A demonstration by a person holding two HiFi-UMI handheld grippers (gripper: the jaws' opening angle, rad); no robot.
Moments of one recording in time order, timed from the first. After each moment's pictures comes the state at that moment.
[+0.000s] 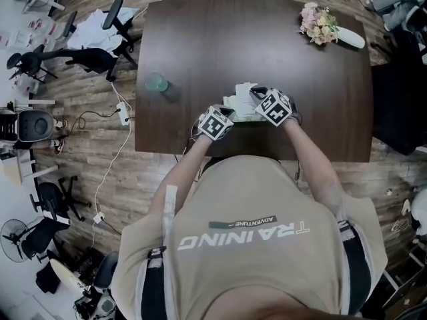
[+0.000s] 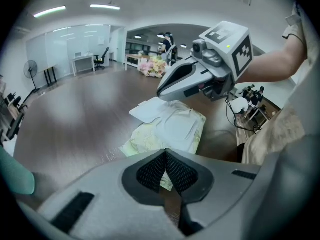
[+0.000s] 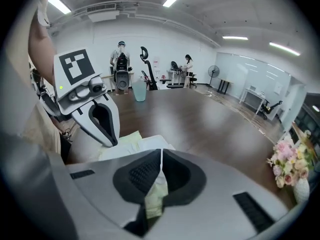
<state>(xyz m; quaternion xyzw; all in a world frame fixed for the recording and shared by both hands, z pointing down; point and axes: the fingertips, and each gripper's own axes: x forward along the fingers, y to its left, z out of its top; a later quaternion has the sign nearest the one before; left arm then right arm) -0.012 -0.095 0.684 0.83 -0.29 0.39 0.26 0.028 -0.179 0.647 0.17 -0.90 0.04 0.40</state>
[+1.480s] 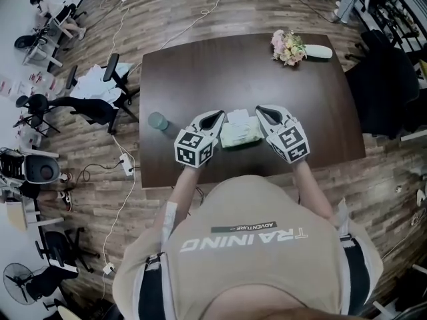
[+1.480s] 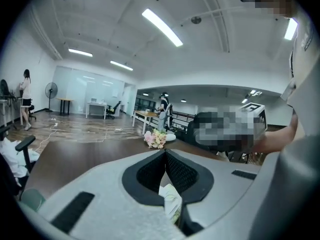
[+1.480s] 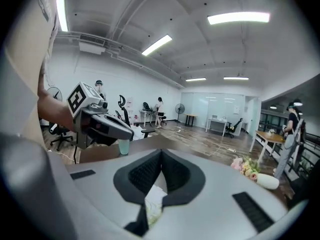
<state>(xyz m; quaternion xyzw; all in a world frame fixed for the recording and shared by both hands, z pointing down) -0.016 -0.125 0.445 0.90 -0.39 0.12 0.15 0.085 -0.130 0.435 0.37 -0.91 0.01 0.17</state>
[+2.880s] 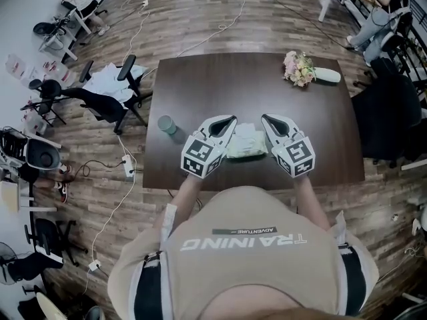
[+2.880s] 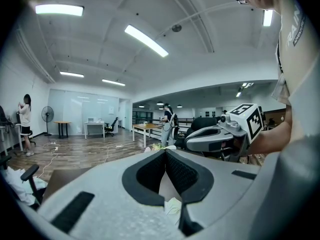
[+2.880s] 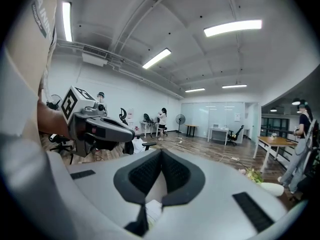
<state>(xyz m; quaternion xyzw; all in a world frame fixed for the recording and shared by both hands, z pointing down) 0.001 -0.109 0.372 0.91 -0.39 0.10 0.04 0.079 -0.123 0.380 0.36 -0.93 -0.01 0.10</state>
